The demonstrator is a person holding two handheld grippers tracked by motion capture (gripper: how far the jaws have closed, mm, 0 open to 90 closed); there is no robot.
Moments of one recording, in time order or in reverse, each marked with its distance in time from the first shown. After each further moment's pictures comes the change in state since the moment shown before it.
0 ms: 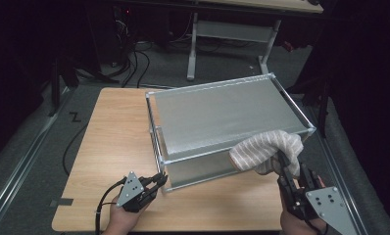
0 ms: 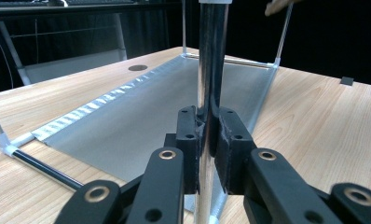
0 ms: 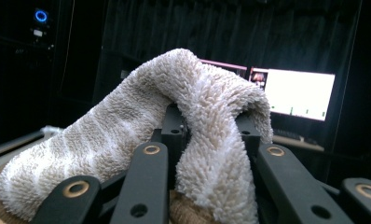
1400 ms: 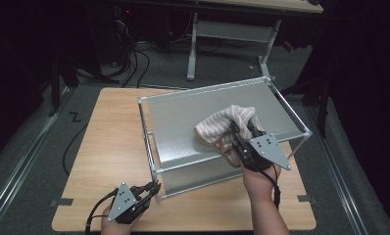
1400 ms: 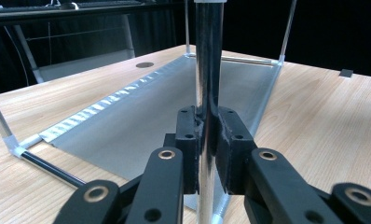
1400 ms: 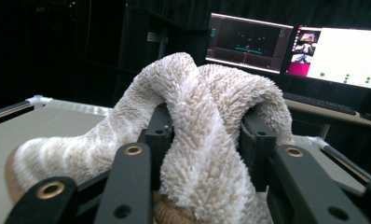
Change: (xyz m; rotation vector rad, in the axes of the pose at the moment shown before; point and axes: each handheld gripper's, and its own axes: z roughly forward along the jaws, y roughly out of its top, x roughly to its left) left arm -0.010 -0.006 -0.029 0.008 0.038 0.032; right arm 0.048 -0.038 0.109 0.181 0.124 0.018
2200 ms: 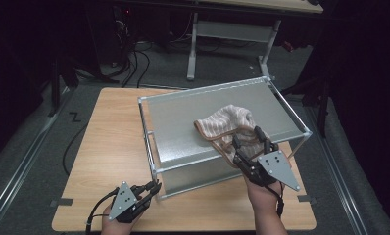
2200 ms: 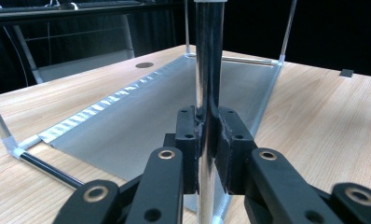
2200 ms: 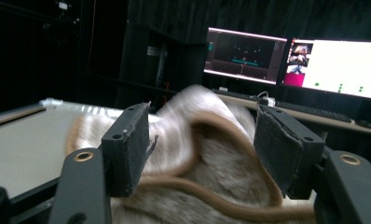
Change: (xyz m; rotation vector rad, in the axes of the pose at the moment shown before) left arm 0.000 0.000 0.002 -0.002 -0.001 -0.007; right arm -0.002 -0.009 -0.029 -0.077 -0.010 0.009
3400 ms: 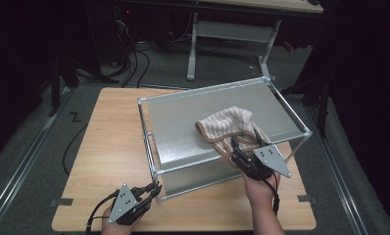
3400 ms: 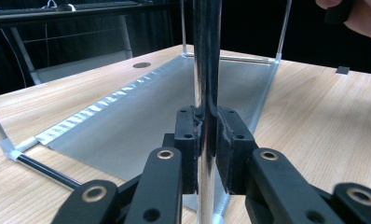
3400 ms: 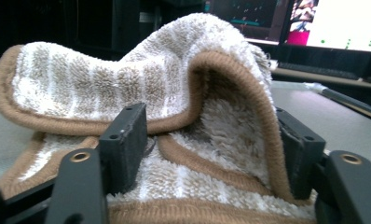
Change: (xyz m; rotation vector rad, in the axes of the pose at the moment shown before) left arm -0.004 -0.003 -0.002 -0.002 -0.011 0.015; right arm -0.010 -0.044 0.021 0.132 -0.018 0.058
